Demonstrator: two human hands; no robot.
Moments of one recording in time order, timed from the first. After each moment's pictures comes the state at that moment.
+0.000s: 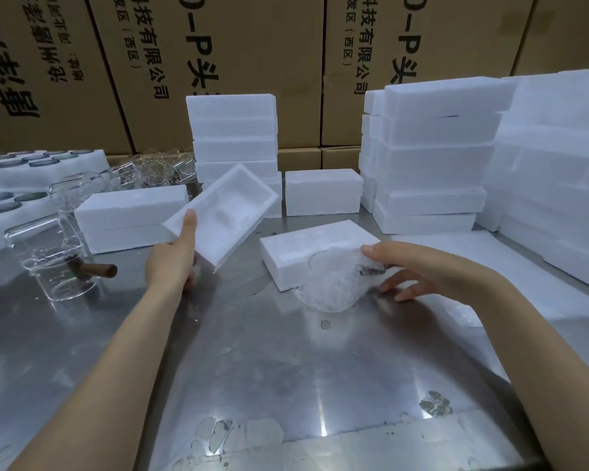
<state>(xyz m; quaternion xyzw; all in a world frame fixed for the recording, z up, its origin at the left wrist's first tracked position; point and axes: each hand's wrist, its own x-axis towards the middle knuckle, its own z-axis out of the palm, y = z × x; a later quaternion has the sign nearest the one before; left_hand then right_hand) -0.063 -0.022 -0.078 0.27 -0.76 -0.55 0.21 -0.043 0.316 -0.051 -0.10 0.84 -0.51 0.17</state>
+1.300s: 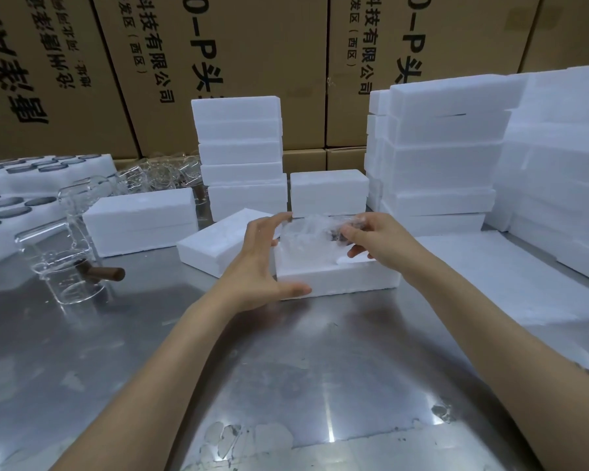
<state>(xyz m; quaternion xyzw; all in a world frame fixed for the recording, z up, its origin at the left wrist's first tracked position) -0.052 0.037 -0.088 -0.20 -0.89 -0.37 0.15 -0.074 0.258 -0.048 -0.13 0.86 -0.49 -0.04</state>
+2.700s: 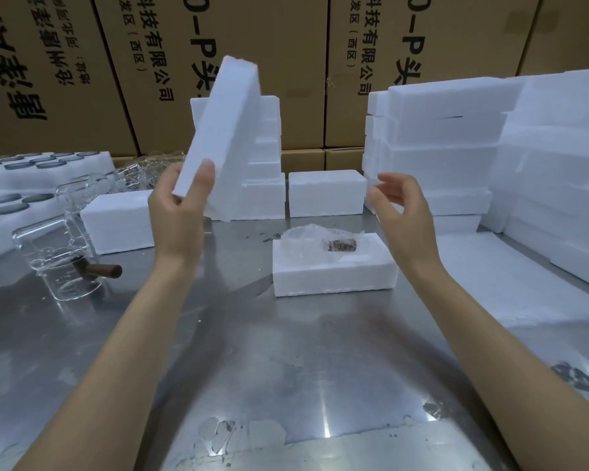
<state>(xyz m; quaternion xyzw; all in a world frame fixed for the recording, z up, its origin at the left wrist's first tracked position) -0.024 0.022 -0.018 -0.05 -0.65 -0.65 0.40 -0.063 0.263 -0.043 -0.10 0.74 -0.58 -0.31</state>
